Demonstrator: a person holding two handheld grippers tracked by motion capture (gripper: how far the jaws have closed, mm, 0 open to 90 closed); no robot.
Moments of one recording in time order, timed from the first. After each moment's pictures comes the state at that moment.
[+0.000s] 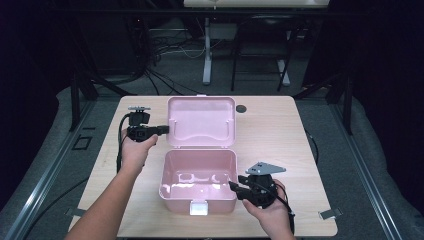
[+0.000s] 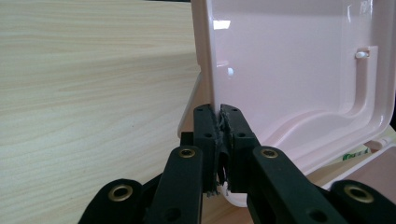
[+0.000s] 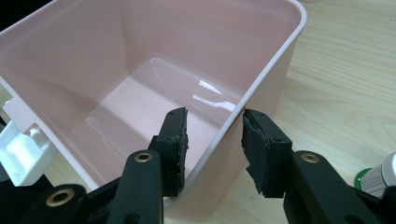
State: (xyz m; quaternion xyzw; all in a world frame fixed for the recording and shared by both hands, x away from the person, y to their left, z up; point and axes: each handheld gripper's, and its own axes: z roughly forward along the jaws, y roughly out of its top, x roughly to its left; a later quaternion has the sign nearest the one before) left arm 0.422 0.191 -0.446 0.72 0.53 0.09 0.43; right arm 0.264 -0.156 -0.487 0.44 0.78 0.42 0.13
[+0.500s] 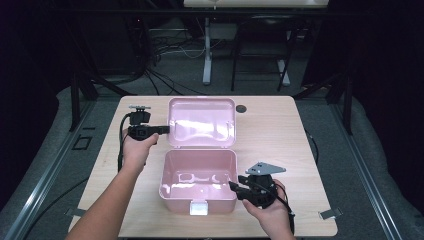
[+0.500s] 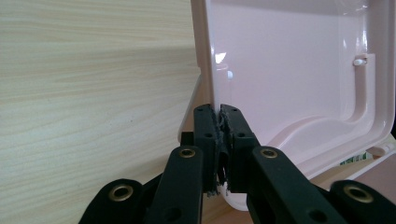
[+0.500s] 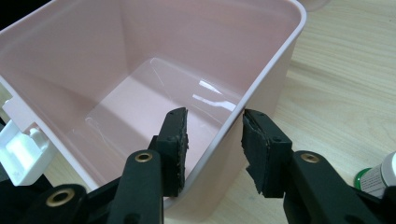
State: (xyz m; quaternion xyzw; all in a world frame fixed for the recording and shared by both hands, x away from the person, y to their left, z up) left arm 0.427 0.191 -0.448 0.72 0.55 0.07 0.42; right arm 0.263 -0.156 -0.487 0.44 0.78 0.42 0.13
